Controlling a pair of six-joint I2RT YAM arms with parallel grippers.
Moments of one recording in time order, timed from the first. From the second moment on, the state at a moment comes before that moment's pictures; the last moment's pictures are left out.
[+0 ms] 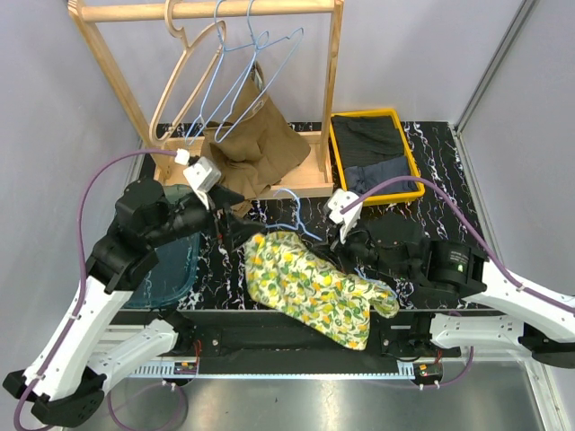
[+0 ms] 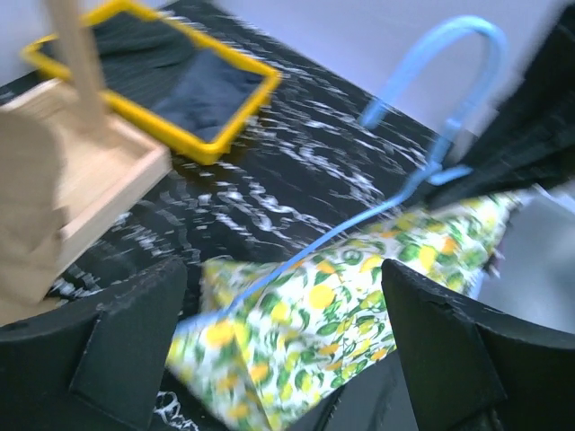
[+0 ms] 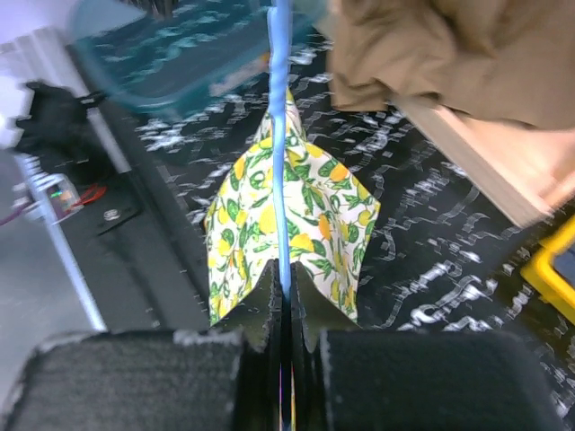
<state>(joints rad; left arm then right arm) -0.55 0.82 1.19 -0.56 0.47 -0.14 1.23 0.95 1.23 -0.64 0.24 0.10</state>
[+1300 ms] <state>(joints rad) -0.75 0.82 1.10 -0.57 0.81 0.02 1.22 0.95 1.27 -0.61 -0.11 0.08</state>
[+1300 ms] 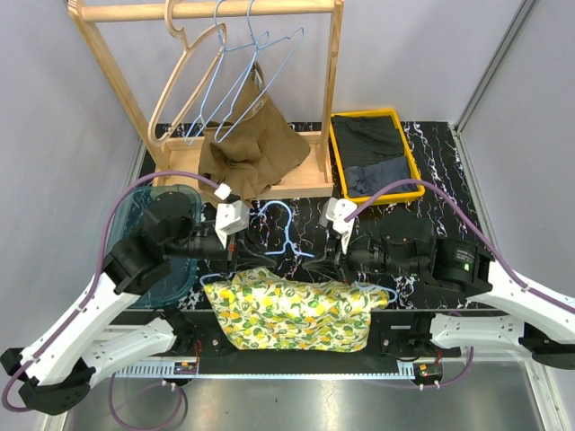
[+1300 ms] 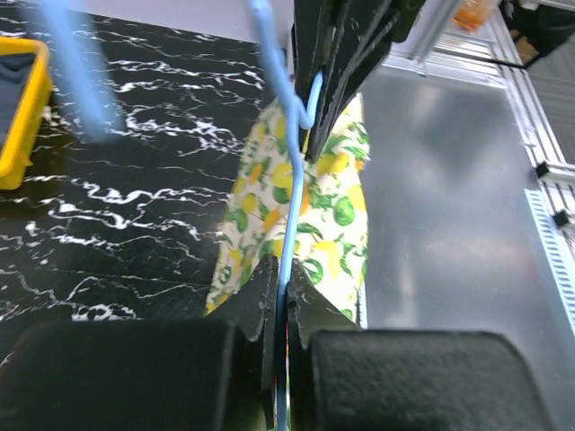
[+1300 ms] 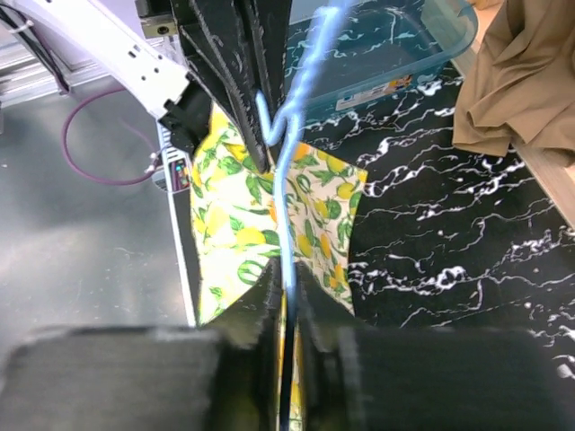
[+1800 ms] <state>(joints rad) -0.75 0.68 1.22 -0.78 0.67 0.03 1.22 0.88 1.17 -0.57 -0.29 0.04</state>
